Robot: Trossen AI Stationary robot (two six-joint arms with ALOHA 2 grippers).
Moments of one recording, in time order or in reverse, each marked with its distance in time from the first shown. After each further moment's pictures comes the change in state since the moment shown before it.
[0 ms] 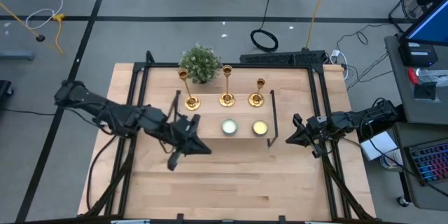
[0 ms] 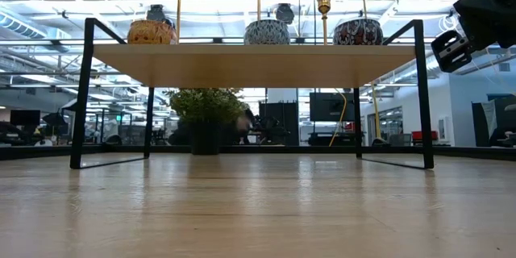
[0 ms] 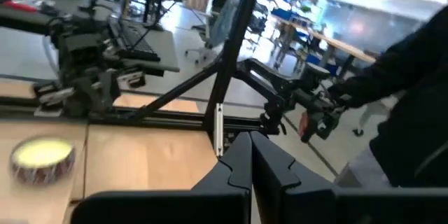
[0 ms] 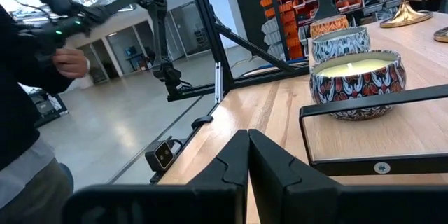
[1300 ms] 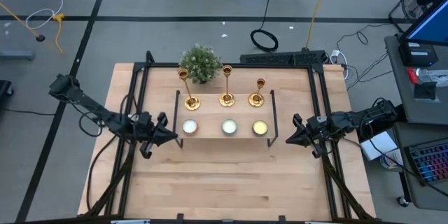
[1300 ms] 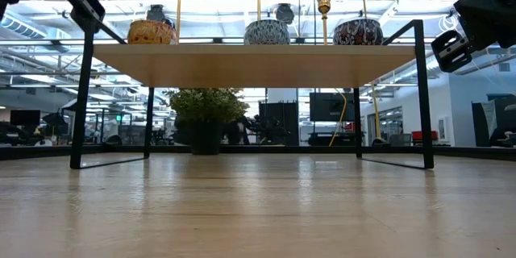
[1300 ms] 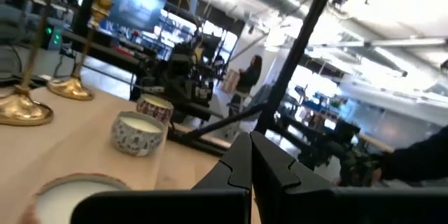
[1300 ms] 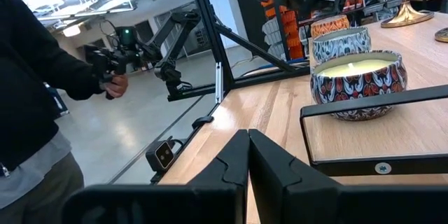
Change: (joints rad) left arm -0.193 -0.571 -0.905 0.644 -0.454 -0.046; right arm 0.000 0.000 0.000 0.000 -0.002 0.000
